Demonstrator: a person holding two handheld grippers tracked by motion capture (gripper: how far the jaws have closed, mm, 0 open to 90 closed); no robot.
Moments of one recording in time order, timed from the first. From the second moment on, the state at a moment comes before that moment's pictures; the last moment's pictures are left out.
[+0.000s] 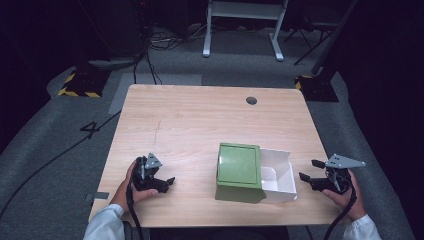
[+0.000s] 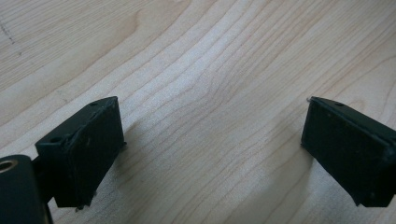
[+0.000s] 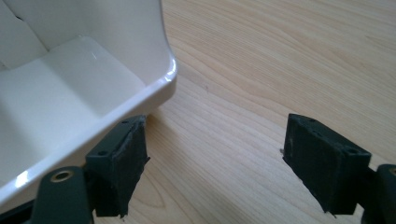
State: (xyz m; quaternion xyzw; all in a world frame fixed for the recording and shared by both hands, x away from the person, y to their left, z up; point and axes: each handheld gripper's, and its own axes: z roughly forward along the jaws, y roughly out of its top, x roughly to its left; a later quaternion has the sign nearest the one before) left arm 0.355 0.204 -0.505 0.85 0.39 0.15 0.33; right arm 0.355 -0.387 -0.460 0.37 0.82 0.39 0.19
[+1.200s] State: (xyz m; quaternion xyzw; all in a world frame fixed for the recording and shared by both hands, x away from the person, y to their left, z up) left arm 0.353 0.197 -0.505 0.85 0.39 0.15 0.33; right arm 0.364 -0.314 -0.464 0.33 0.87 0.34 0.14
